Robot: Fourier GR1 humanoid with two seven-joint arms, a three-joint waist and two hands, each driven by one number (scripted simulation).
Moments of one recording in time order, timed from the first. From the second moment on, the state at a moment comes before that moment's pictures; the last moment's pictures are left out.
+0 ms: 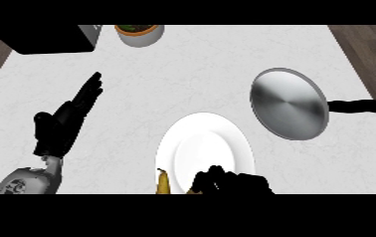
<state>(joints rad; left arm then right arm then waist) -0.13 0.41 -0.19 -1.58 0.14 0.09 0.17 -0.34 -0.24 1.00 -2.22 1.16 0.17 1.08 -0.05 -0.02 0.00</state>
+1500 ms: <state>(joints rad) -0.17 0.32 -0.17 -1.57 0.06 0.02 0.20 -0.26 -0.45 0.19 -1.37 0.64 -0.52 0.14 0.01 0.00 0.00</state>
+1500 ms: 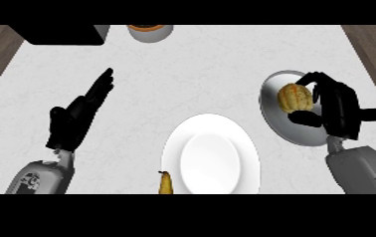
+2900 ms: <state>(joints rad) -0.17 0.26 -0.13 -1.59 0.01 -0.03 0.20 -0.70 -0.39 -0.31 -0.46 0.25 -0.26 -0.44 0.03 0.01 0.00</state>
